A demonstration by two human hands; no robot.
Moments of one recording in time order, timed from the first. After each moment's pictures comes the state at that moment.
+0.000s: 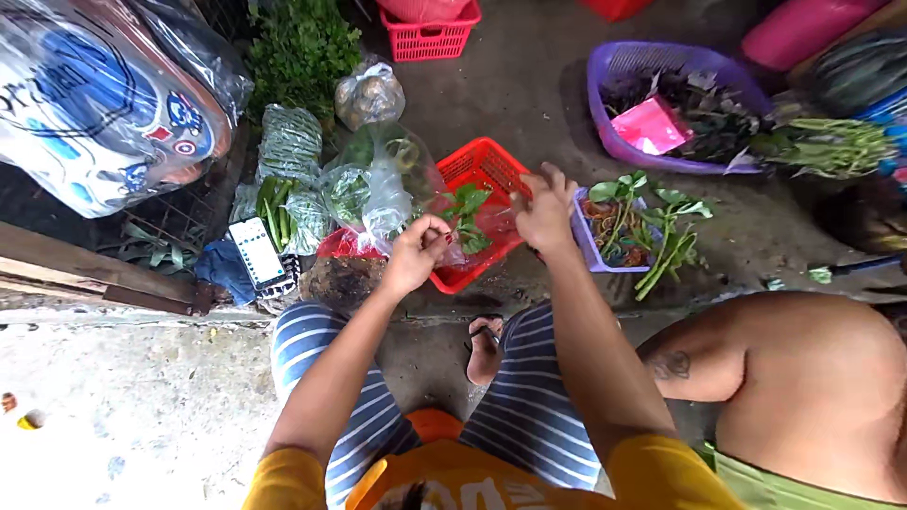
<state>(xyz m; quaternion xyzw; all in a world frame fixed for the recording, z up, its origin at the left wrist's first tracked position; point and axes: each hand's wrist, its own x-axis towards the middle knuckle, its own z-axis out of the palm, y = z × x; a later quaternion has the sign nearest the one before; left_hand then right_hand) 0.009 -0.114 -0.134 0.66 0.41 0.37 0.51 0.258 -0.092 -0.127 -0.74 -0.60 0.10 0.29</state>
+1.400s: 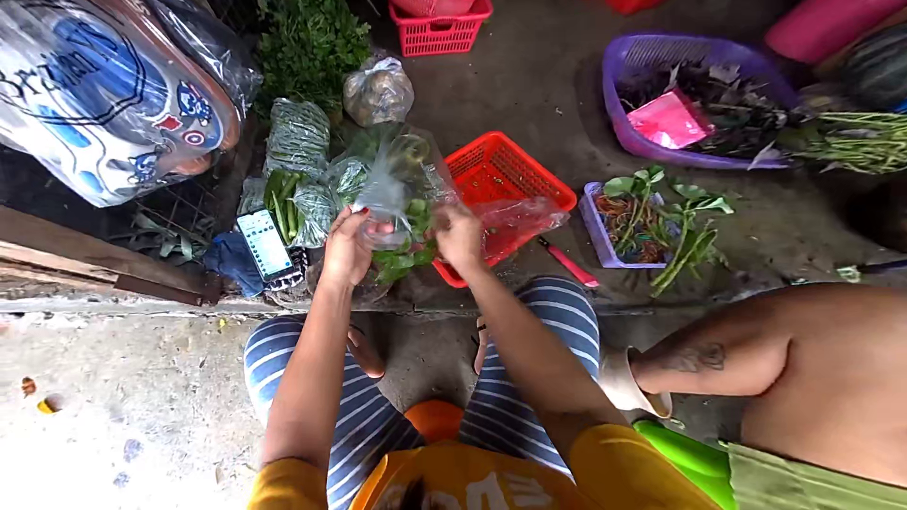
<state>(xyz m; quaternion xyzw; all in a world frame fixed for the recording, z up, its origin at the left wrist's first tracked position) -0.068 -0.099 -0.146 0.32 0.38 0.57 0.65 0.132 -0.085 -0.186 -0.67 -0.63 0.19 0.35</state>
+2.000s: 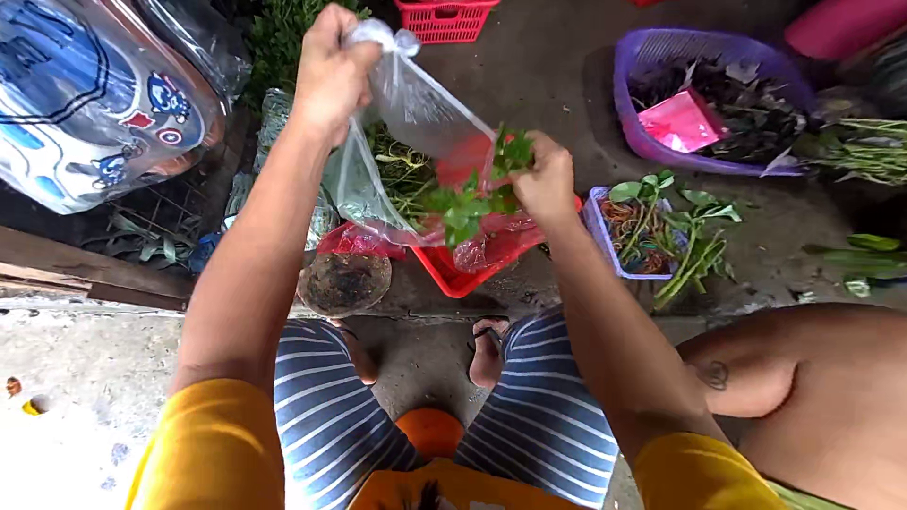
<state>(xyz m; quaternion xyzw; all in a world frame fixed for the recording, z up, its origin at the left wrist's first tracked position) -0.045 0.031 -0.003 0.62 0.42 0.50 0.42 0.227 -0.048 -0.099 -0.59 -0.66 0.16 0.44</state>
